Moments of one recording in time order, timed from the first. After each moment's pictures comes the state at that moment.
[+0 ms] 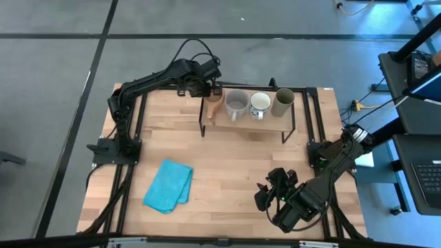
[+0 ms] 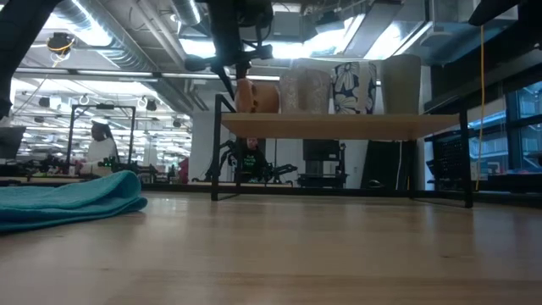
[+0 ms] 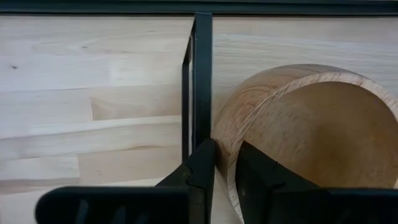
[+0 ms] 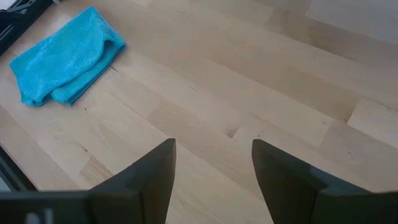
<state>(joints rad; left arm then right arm) 0.46 1.86 1.92 -1.29 -0.19 -1.08 0.81 1.73 1.50 -1.24 0.71 1.83</state>
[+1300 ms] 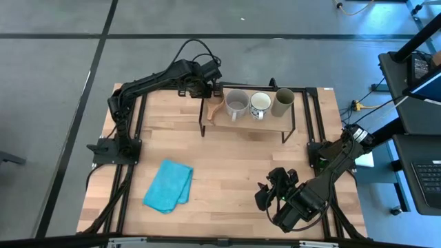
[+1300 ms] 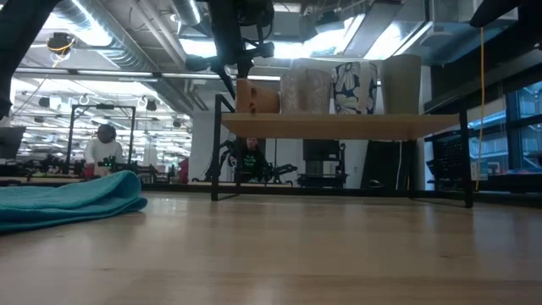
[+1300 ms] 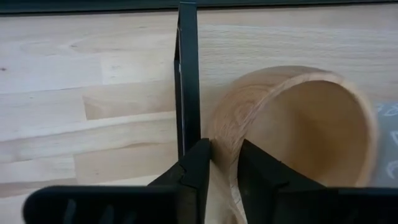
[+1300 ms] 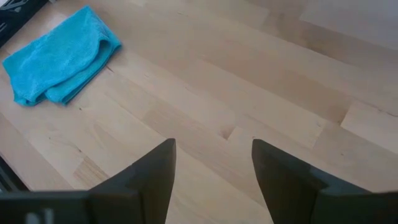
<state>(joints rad) 0.45 1.86 1.92 -1.28 -0.17 -1.04 0.81 1.73 1.50 -1.26 0.71 1.83</state>
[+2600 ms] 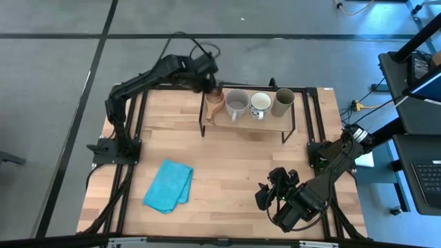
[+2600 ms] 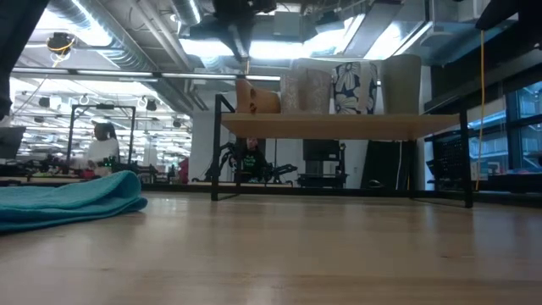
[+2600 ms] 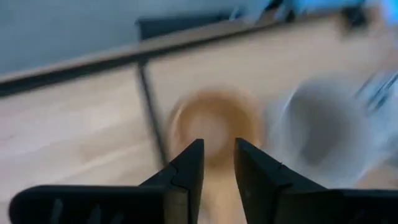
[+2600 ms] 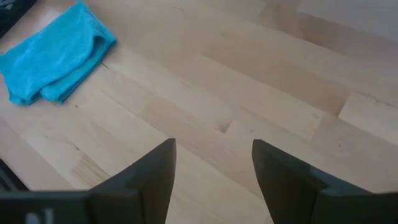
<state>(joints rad) 0.40 1.82 2.12 -1.32 -0.23 -0.85 0.81 1.74 1.50 -1.27 0.69 1.85</state>
